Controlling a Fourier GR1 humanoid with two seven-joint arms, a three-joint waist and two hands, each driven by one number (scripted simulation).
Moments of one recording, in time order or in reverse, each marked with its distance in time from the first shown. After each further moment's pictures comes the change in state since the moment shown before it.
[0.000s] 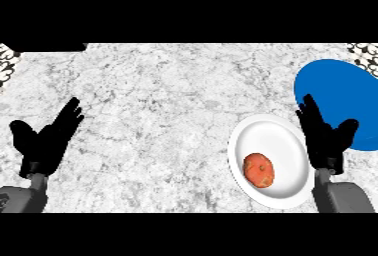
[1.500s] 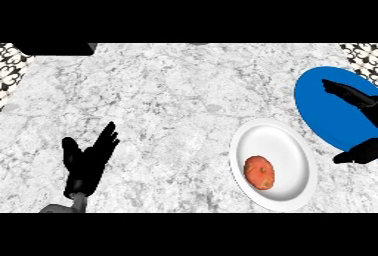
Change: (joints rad) left arm 0.096 -0.205 -0.087 -0.002 -0.044 0.033 0.055; right arm -0.211 -0.468 0.009 0.321 0.213 0.682 -0.620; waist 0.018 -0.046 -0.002
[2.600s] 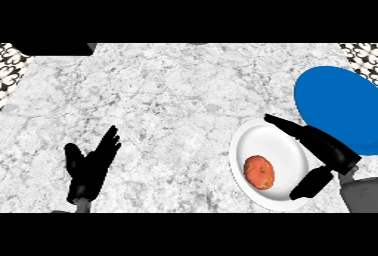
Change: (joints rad) left arm 0.046 -0.075 0.048 -0.024 -0.086 -0.034 0.004; right arm 0.178 0.190 0.177 -0.431 0.312 -0.010 0.428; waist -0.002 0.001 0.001
